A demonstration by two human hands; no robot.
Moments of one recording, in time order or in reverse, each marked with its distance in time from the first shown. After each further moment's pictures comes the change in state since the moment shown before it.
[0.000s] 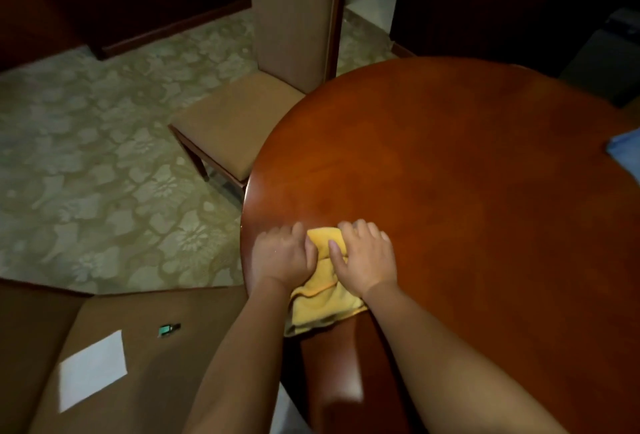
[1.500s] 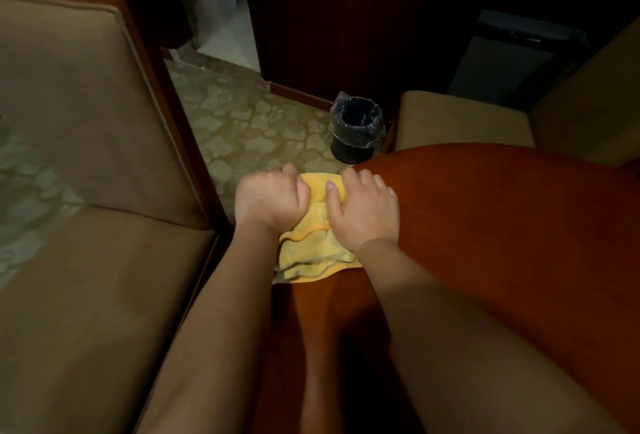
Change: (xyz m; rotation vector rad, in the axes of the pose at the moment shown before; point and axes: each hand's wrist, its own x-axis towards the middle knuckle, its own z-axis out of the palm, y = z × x) left_hand 0.542 0.073 0.197 -0.089 0.032 0.457; right_hand 0.443 0.230 0.032 -0.044 0.325 0.556
